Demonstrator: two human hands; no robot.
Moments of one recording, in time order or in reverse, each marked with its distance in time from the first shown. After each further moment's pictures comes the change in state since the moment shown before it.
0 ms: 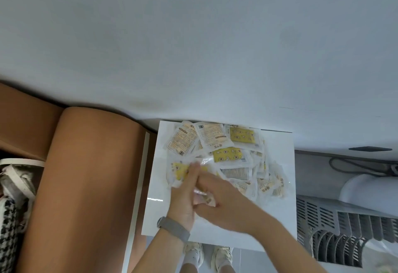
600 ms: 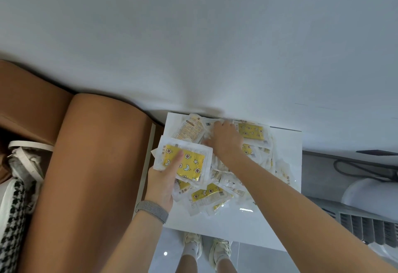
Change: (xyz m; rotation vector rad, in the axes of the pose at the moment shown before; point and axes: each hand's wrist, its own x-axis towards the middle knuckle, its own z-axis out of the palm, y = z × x) left_hand 0.008 0.037 -0.039 0.067 0.154 0.037; right_hand 0.140 0.067 -0.024 -0.805 0.357 0.448
